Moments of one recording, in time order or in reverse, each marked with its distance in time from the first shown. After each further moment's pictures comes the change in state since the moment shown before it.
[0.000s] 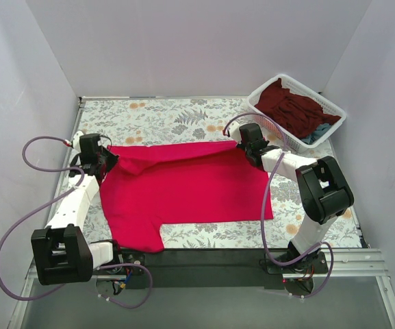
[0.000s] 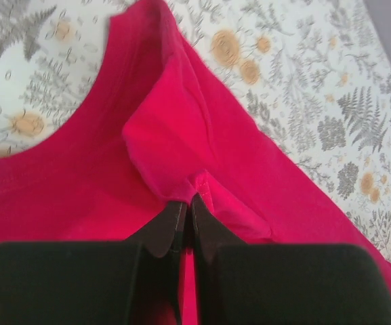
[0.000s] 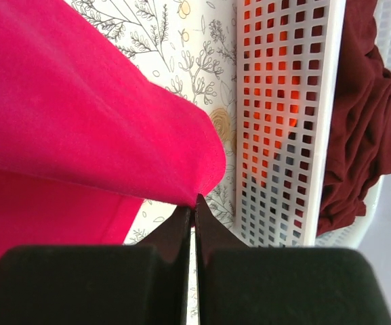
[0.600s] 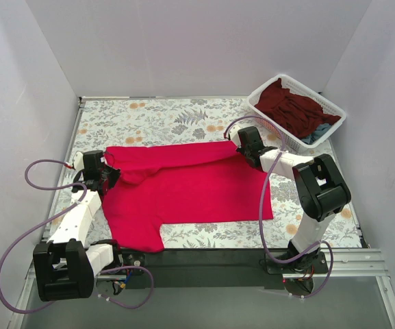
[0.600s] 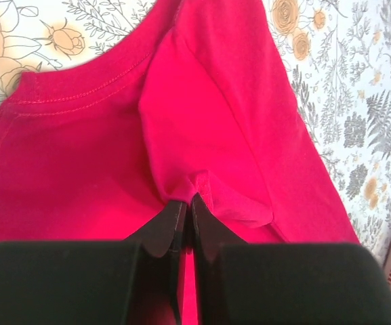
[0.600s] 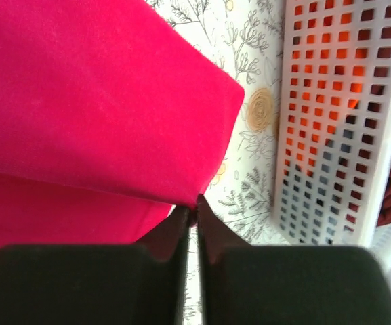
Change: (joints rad) left arm 0.000 -0.125 -0.214 0.002 -0.009 -0.203; right arm 0.001 0.032 -0.007 -0.054 -0.016 0.098
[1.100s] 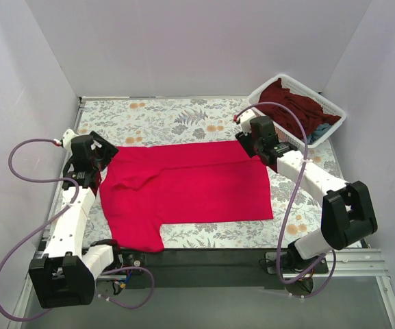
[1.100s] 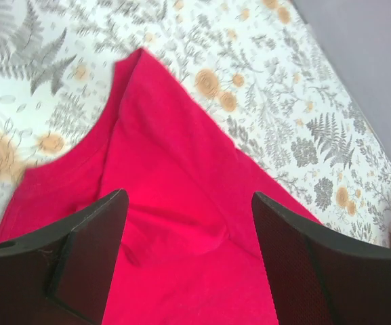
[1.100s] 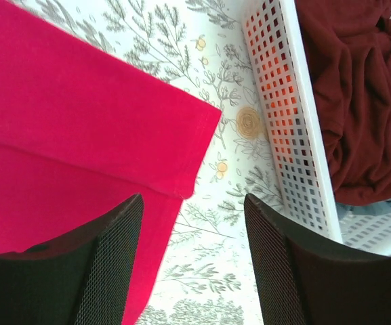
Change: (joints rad) left arm 0.000 -0.062 0.185 -0.048 -0.060 0.211; right arm 0.002 -0.288 0.026 -0.182 -0.150 0.240
